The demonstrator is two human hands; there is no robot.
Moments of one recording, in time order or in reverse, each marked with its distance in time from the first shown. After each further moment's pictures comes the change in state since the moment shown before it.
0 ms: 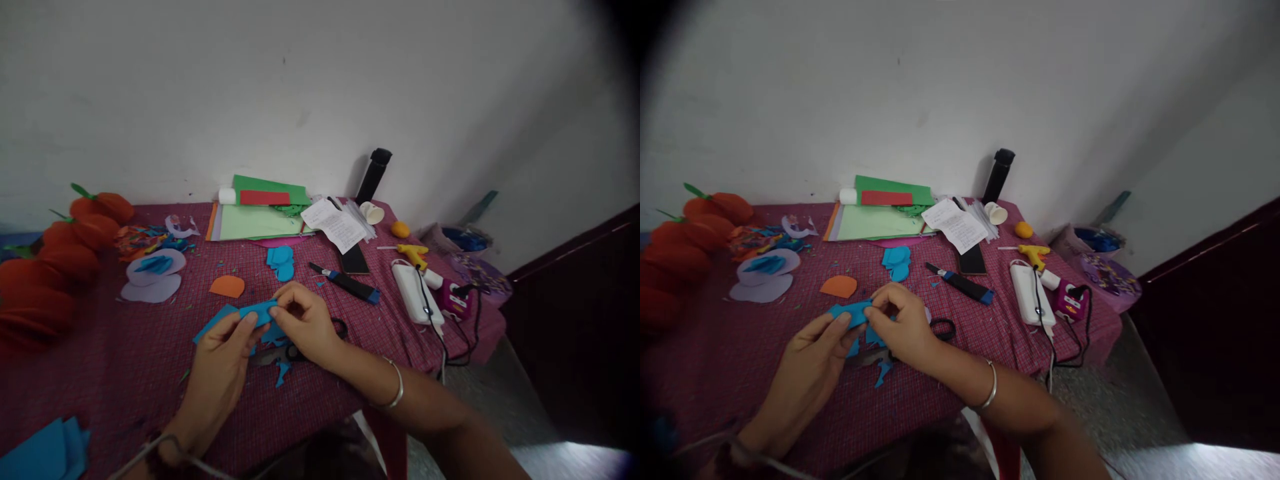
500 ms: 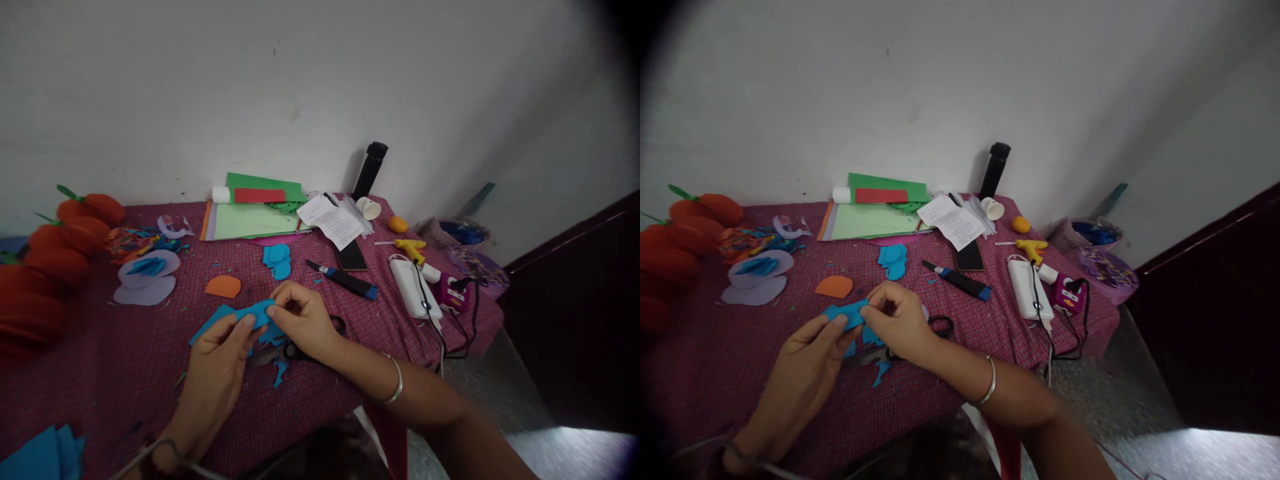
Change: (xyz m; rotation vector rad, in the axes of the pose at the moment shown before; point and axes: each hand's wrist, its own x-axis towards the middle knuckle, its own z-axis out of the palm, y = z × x) left_hand 0.000 0.002 0.004 0.018 0.028 -0.013; right_hand 0.004 -0.004 -0.001 0.165 -0.016 0.130
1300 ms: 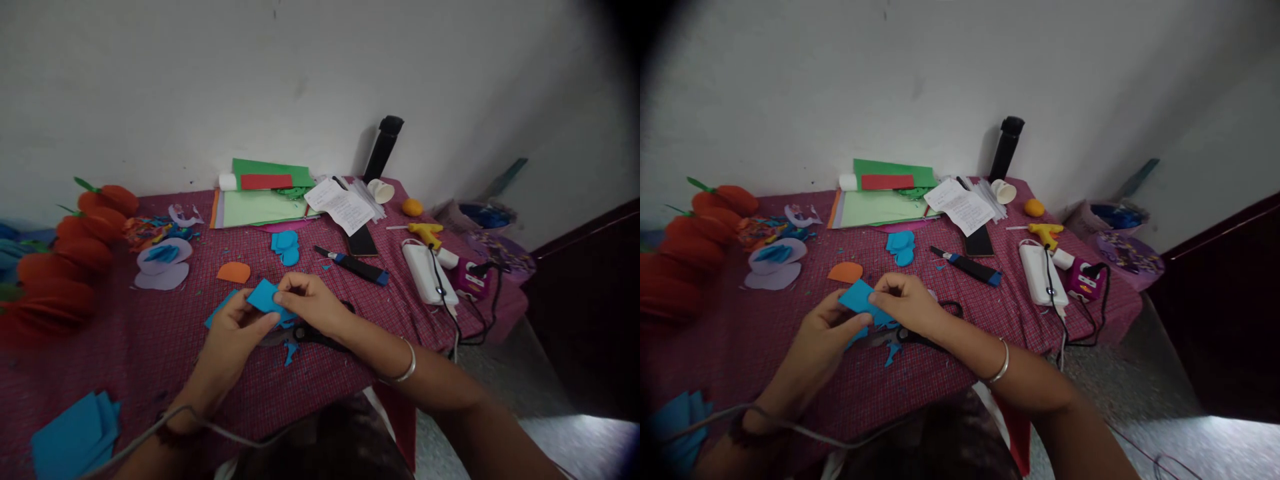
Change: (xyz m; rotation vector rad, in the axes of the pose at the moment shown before) left_hand 0.006 0.006 -0.014 0.415 -0.216 0.025; right_hand 0.003 0.003 -0.009 0.023 -0.234 0.216
